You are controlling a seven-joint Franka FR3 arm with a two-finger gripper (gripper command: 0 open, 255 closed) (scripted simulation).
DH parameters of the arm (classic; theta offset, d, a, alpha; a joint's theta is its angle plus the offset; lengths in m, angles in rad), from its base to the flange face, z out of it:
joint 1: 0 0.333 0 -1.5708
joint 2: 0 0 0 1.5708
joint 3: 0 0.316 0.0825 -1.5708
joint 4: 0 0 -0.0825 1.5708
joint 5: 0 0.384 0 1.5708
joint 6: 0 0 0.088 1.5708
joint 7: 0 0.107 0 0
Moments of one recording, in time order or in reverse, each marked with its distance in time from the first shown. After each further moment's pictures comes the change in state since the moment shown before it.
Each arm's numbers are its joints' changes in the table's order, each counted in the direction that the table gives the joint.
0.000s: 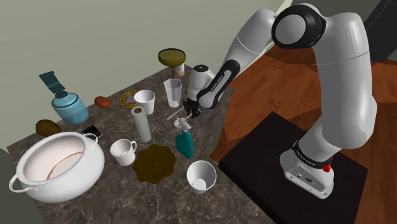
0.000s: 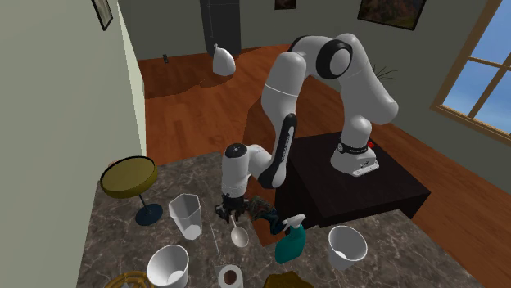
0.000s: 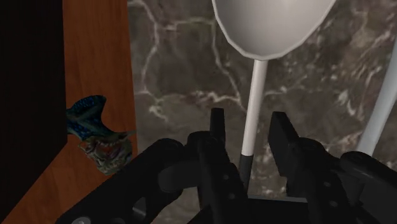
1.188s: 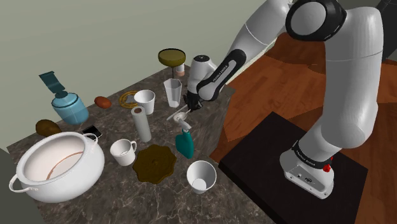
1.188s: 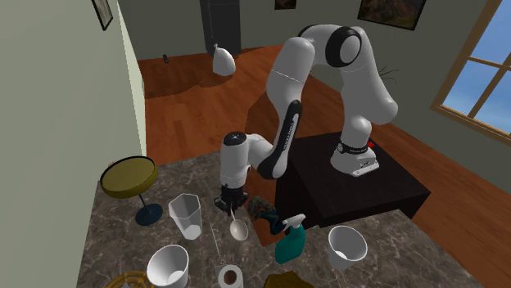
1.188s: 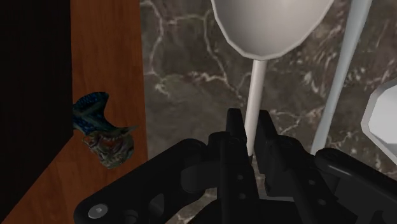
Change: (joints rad) arm -0.032 -0.115 0.042 0.037 0.028 -0.080 -0.021
